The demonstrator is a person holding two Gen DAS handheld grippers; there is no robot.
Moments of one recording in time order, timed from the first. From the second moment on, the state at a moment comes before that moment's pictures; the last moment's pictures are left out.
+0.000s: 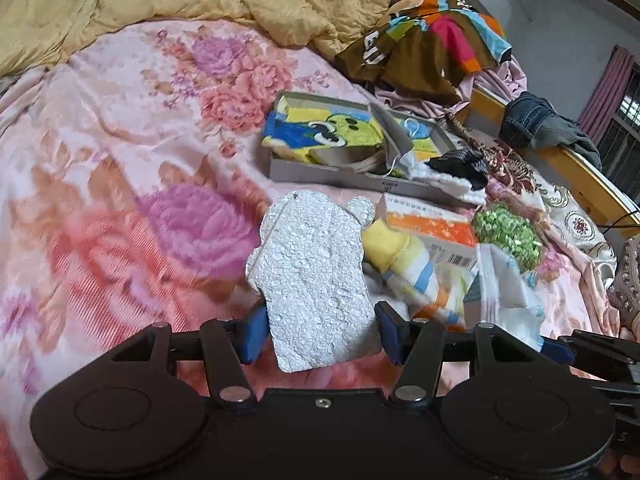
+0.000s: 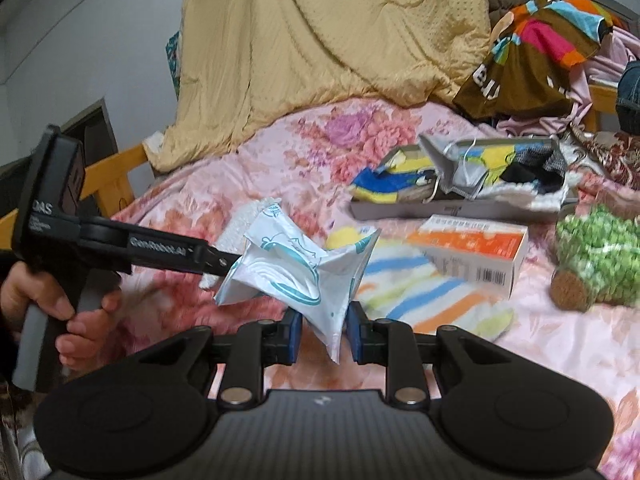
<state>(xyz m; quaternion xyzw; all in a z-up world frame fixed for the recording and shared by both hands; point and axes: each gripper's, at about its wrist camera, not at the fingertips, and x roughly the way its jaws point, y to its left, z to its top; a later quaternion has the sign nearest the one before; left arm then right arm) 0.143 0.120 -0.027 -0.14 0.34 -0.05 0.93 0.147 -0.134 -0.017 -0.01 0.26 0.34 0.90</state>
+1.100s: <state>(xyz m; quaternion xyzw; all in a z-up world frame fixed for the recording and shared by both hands) 0.411 0.044 0.036 -0.13 0.34 0.01 0.93 0.421 -0.177 0.051 -0.03 0.27 0.20 0.94</state>
